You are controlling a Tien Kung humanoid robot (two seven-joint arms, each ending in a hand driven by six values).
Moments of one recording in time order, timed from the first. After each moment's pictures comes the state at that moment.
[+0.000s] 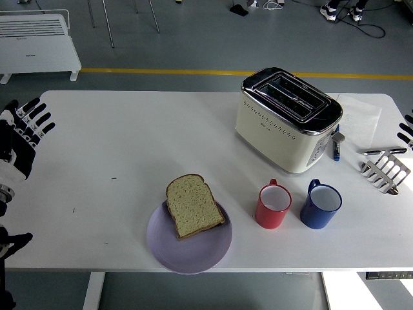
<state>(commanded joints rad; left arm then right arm) -0.09 0.00 -1.83 -1.48 1.06 -0.09 0.13 0.14 -0.25 1.63 1.26 -0.85 -0.02 0.08</state>
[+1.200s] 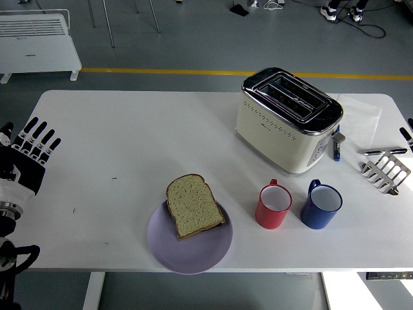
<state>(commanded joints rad) -0.06 0.00 -1.81 -1.37 0.77 -0.11 0.07 0.12 -0.22 1.64 1.26 -0.46 0.04 0.11</state>
